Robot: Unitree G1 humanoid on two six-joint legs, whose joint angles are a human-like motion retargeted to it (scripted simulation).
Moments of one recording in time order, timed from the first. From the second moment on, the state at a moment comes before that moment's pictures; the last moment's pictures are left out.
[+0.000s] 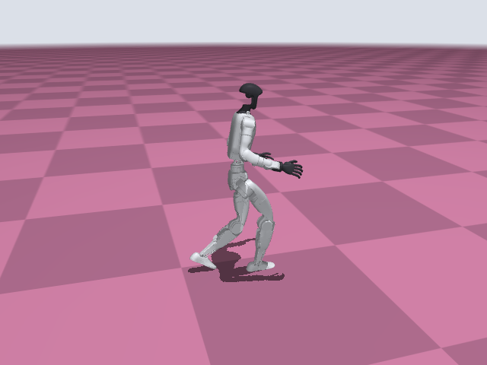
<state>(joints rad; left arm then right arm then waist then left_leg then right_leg) 0.12 0.25 0.13 0.31 -0.13 -0.15 0.36 0.02 -0.39 0.01 0.13 -0.14 -0.09 -0.18 -0.07 0.04 0.24 0.03 0.05 0.14 0.97 -0.44 0.01 -0.51 0.24 -0.05 0.68 -0.11 0.13</state>
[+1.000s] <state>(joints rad) 0.37 0.09 0.00 -0.14 -0.65 -0.37 0.33 -0.13 -0.29 -0.05 -0.12 0.26 -0.33 -0.39 -0.04 0.15 0.36 -0.38 0.26 0.10 1.43 -0.58 0.03 -0.11 0.05 -0.14 0.89 -0.65 0.02</state>
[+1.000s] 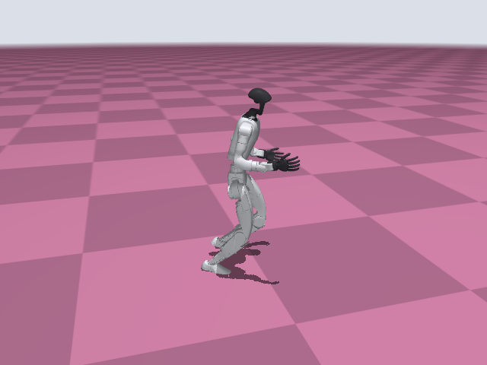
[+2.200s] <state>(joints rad) 0.64 0.47 -0.42 -0.11 -0.32 -0.10 -0.63 -0.23 -0.35 0.58 -0.28 0.28 -0.09 0.46 0.15 0.10 0.21 -0.49 0.20 0.33 1.25 -0.45 0.18 -0.23 -0.24 -0.40 0.96 -0.16 0.13</state>
